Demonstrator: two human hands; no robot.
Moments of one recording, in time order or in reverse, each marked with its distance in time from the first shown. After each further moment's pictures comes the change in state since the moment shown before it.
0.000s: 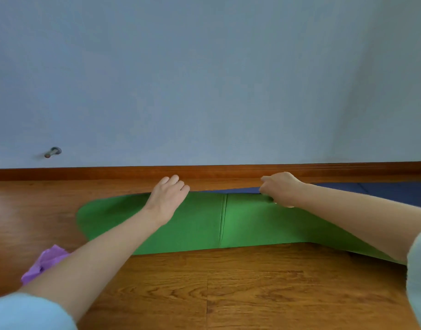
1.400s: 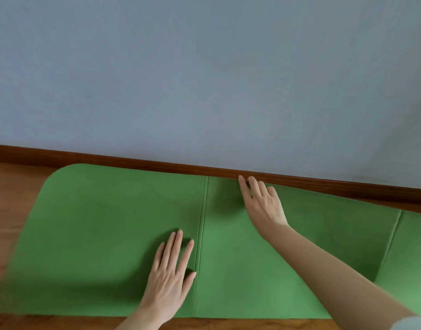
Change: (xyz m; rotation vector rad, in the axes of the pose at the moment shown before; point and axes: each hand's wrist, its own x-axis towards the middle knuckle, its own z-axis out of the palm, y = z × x) left_hand 0.053 0.125 0.251 -0.501 -0.051 -0.329; right_hand 0.224 0.022 0.124 0.092 0.373 0.224
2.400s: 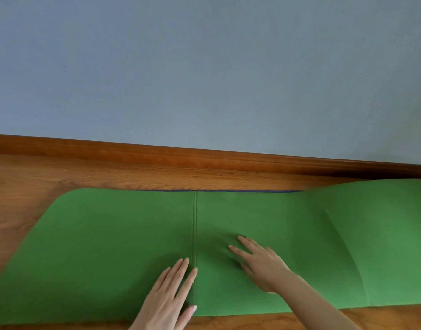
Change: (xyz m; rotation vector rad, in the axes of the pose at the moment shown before) left_hand -0.049 -0.015 0.063 -0.005 -0.182 0.210; right_hand -0.091 -0.048 0.101 0.507 -0.688 -0.137
